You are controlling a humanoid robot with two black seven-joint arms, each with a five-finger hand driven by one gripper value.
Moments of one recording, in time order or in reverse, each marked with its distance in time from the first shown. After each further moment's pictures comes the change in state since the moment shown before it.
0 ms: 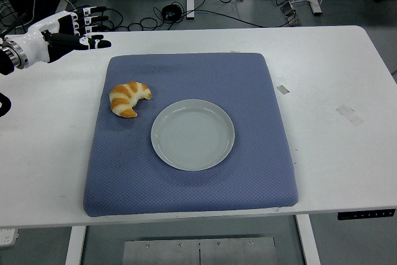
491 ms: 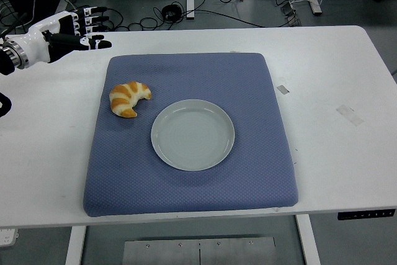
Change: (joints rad) left arm 0.000 -0.001 0.000 0.000 0.008 0.000 -0.001; right arm 0.000 0.000 0.000 0.000 0.000 0.000 0.000
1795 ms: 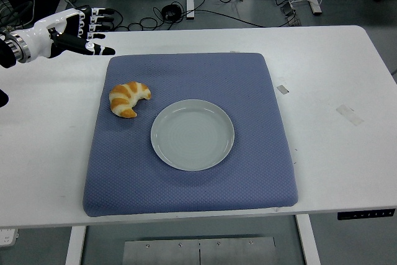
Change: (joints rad) left arm -0.049 -0.002 0.019 -0.003 0.275 0.006 0.007; right arm 0.000 0.000 0.000 0.000 0.000 0.000 0.000
